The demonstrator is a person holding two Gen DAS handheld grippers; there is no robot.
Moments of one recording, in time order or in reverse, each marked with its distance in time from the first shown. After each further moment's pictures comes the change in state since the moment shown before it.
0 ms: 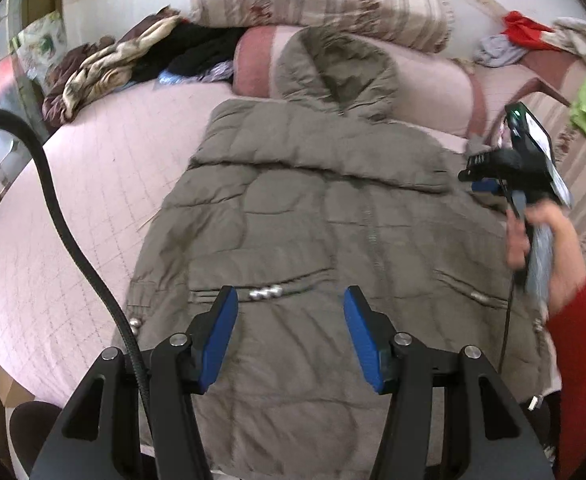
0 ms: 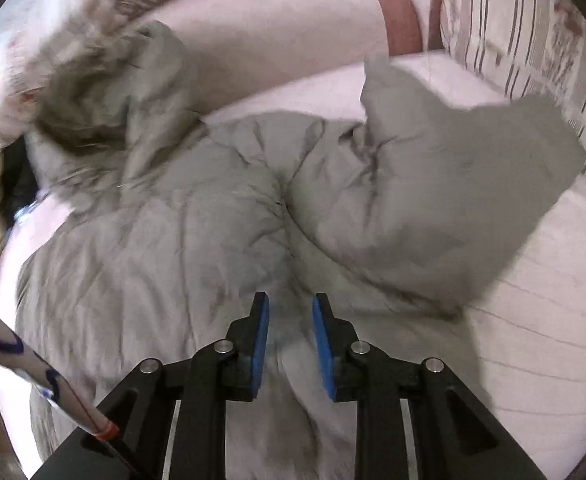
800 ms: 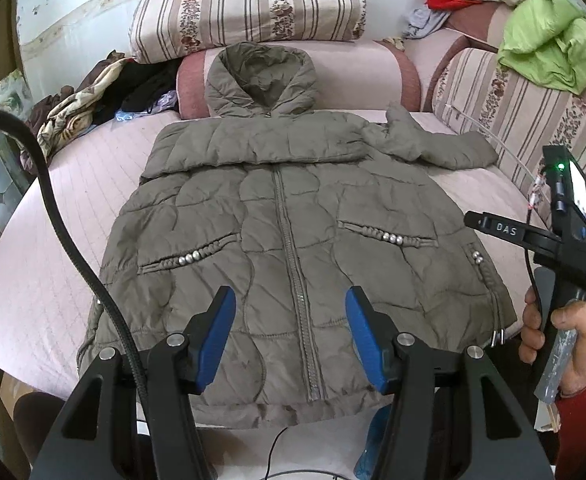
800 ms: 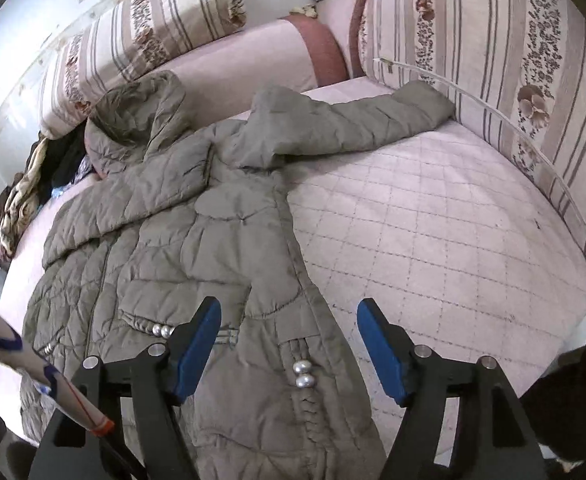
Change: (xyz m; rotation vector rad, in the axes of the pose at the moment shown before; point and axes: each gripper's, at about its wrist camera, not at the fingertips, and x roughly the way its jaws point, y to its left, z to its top) left arm -0.052 -0.089 -0.053 0.181 -0.027 -0.031; right arm -0.129 -0.118 -0.160 0.018 -0.121 0.004
